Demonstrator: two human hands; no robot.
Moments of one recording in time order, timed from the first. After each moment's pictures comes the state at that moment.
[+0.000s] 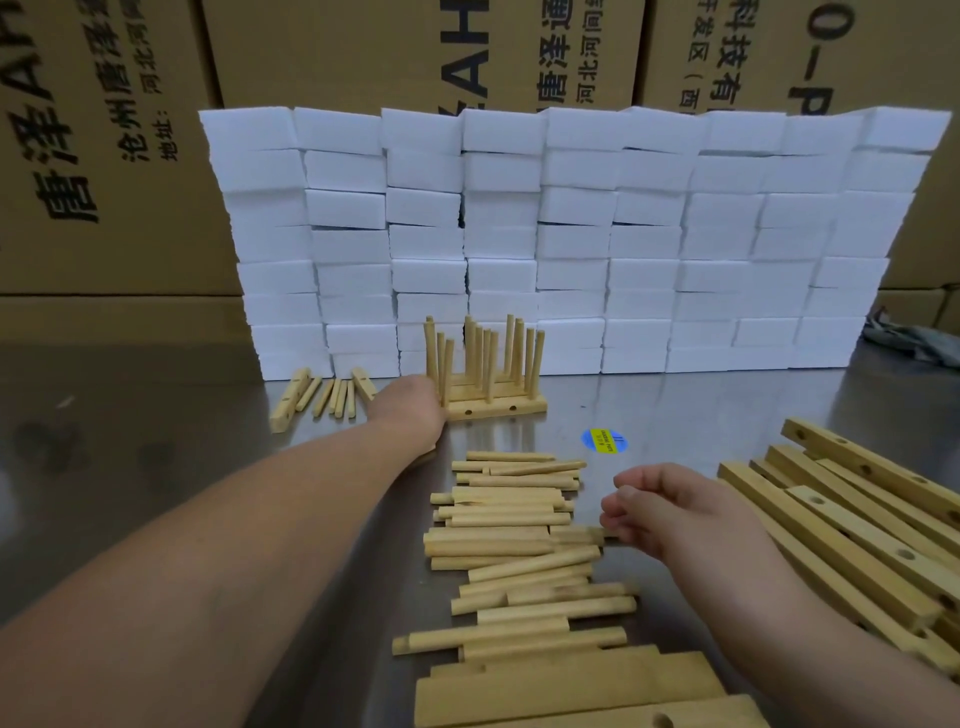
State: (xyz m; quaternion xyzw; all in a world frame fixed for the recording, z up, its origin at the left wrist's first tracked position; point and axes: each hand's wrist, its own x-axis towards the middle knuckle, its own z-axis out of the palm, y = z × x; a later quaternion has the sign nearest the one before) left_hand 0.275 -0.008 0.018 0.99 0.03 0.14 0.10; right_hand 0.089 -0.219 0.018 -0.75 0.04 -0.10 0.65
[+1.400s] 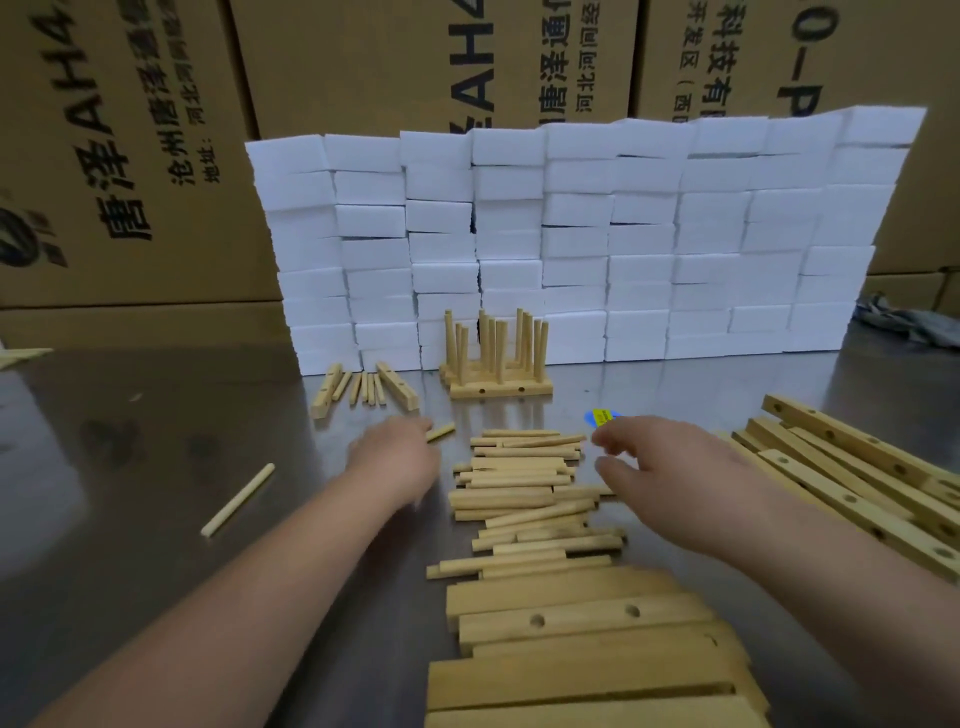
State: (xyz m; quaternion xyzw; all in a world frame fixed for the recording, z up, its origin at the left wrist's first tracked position) left_hand 0.155 0.011 0.019 0.98 0.04 0.07 0.17; right_hand 0.062 -0.218 0.061 -0.98 -0.08 -0.12 0.16
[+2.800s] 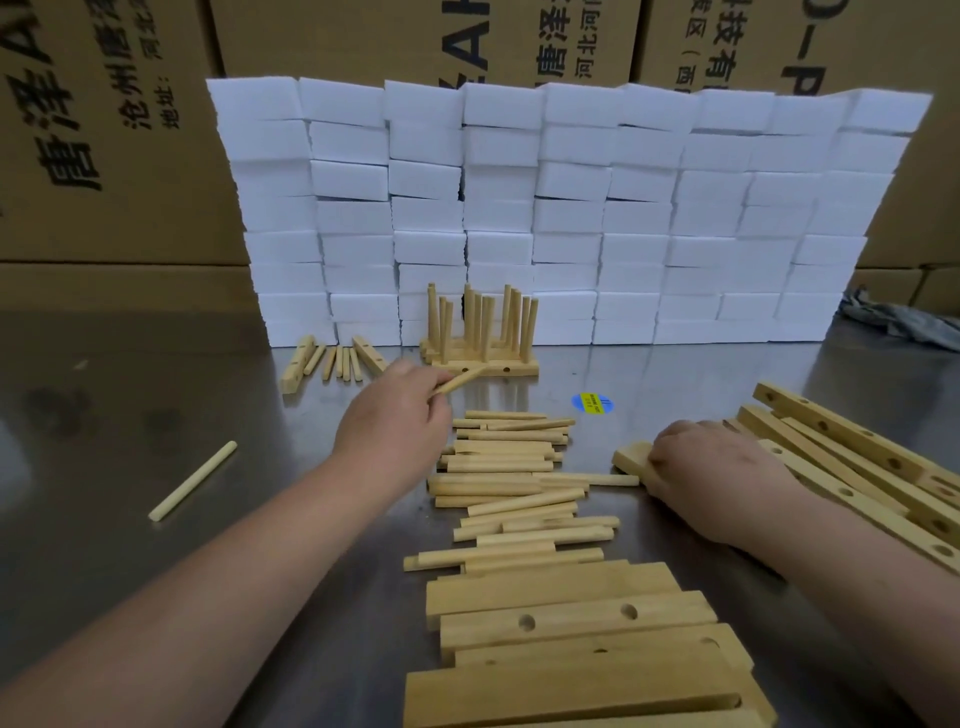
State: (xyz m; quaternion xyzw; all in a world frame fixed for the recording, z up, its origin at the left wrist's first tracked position) left_hand 0.133 -0.006 0.028 0.92 -0.10 0.28 0.27; right_hand 0.101 -0.262 0.029 -0.99 -0.05 -0.08 -0.08
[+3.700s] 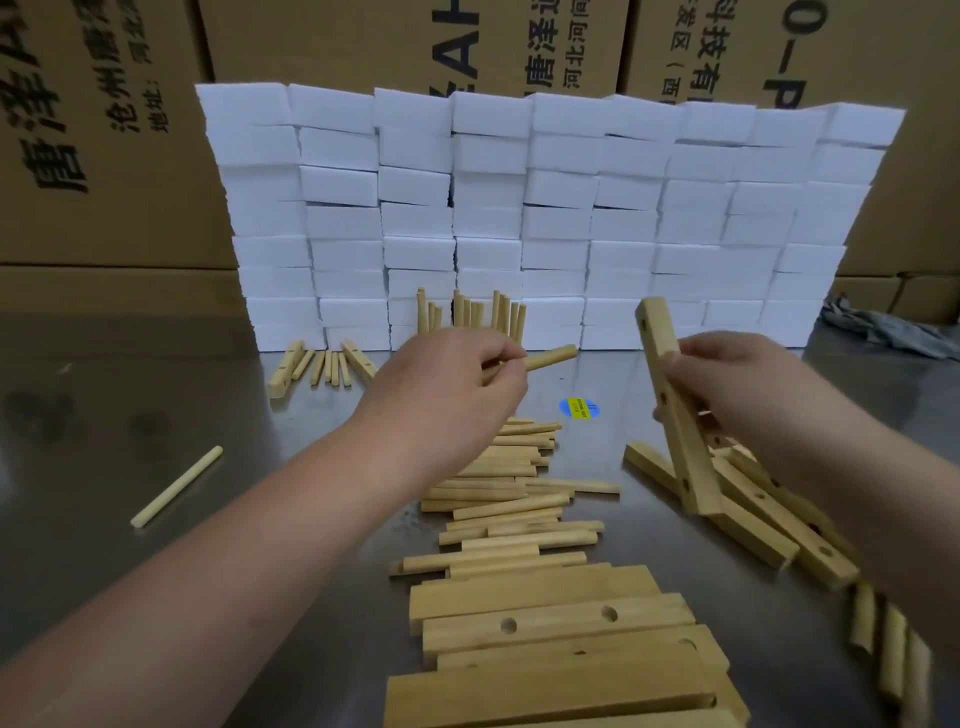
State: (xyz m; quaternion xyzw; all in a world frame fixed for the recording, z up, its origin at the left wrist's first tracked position) left_hand 0.072 -0.044 0.093 0.89 -0.19 0.20 0.36; right_hand 0.066 -0.251 0.103 -0.87 0.03 -0.13 0.48
